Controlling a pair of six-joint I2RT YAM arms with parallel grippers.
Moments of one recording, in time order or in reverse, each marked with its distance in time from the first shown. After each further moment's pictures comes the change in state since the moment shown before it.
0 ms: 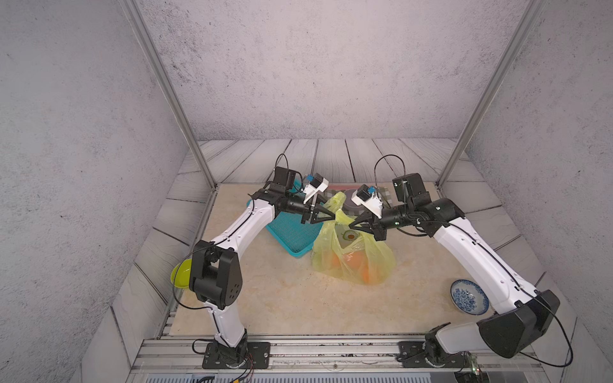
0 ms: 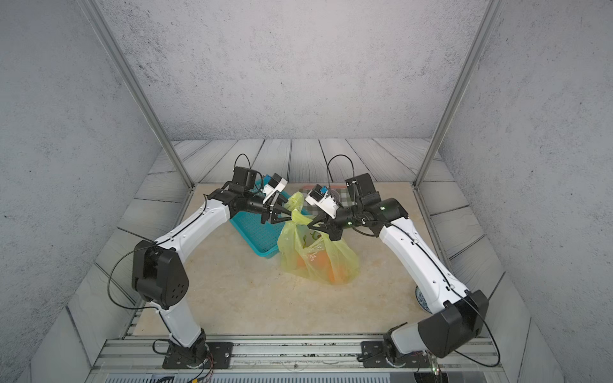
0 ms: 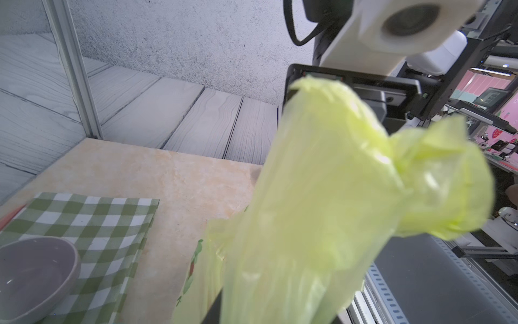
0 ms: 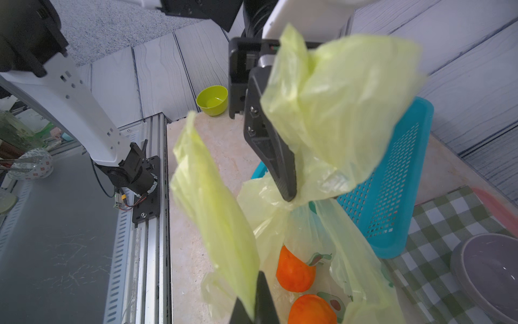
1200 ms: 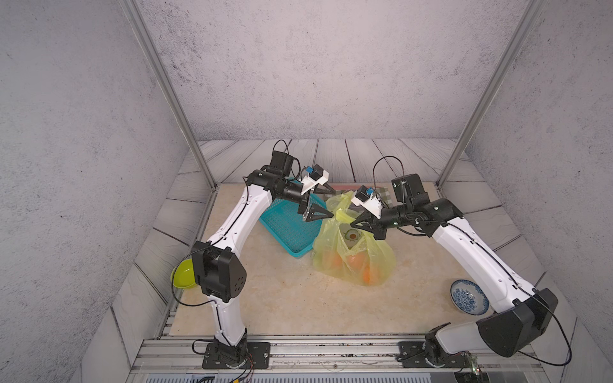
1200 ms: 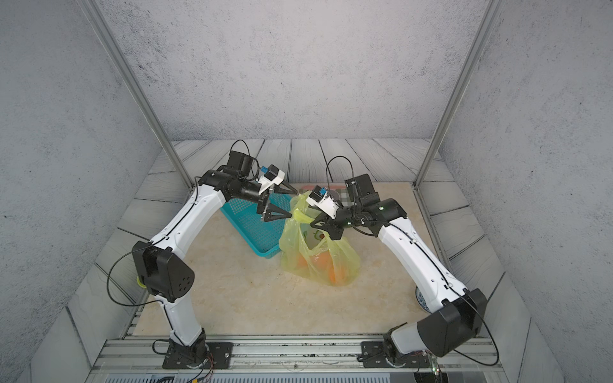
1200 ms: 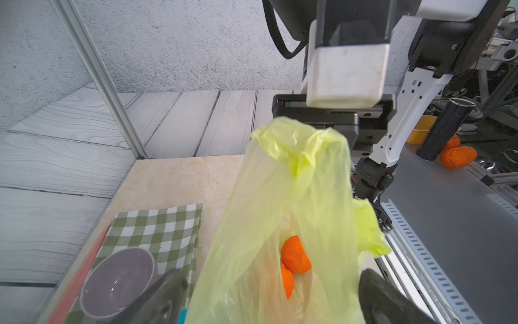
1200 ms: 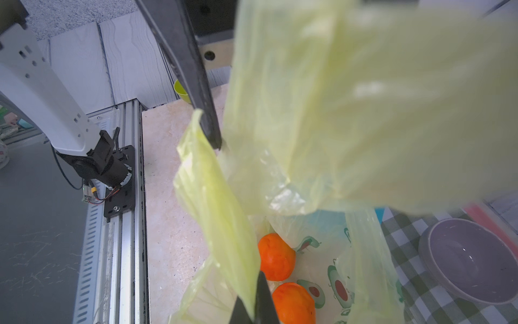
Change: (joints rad) left arm 0.014 0.086 0.372 -0.478 -0.091 0.419; right arm -0.017 -0.003 -0.024 0.016 0.072 -0.039
